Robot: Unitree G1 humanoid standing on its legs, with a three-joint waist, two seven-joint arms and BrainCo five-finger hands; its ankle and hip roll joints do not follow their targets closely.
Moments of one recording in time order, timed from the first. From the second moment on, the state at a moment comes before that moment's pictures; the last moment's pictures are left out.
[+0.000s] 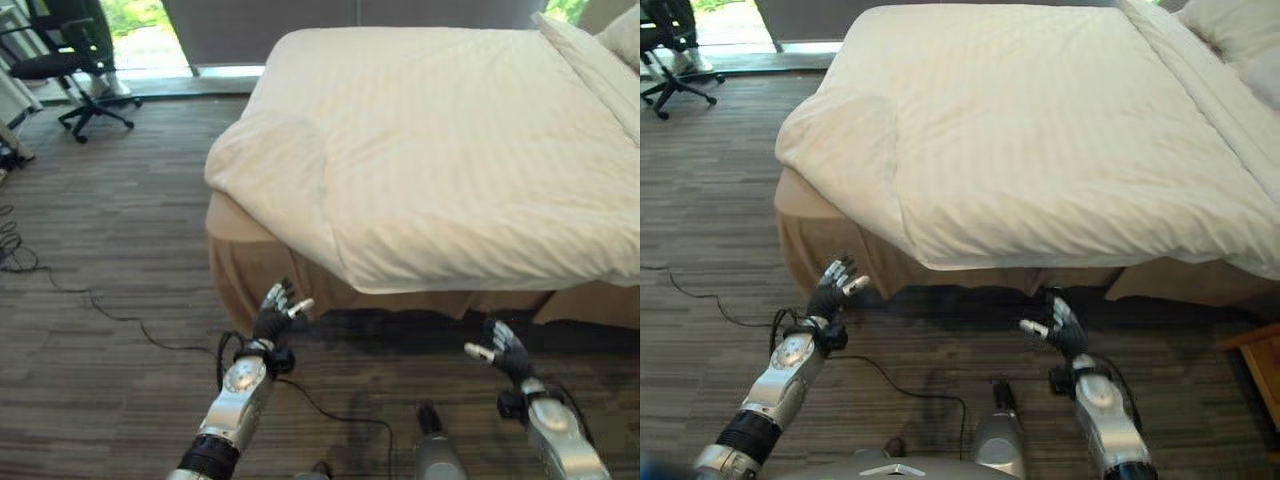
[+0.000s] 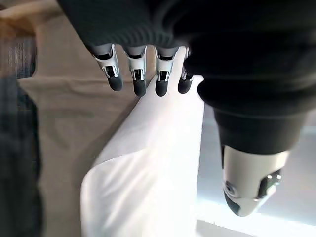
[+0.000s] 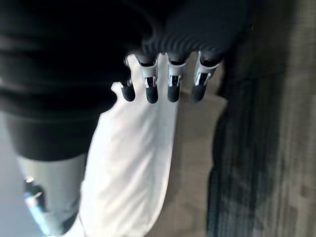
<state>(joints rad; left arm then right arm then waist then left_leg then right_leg) -0.05 0.38 -0.25 0.37 -0.48 -0.14 0.10 0.14 -0.31 0.14 0.24 0.28 -0.06 -0.03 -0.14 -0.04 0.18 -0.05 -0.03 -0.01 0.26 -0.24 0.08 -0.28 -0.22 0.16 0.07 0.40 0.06</state>
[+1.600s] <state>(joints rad) 0.01 0.43 -0.19 0.36 -0.46 -0.12 0.07 0.23 -0.26 0.20 0.26 0.37 -0.05 -0.01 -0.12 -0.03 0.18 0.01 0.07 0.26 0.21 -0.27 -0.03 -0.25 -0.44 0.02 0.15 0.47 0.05</state>
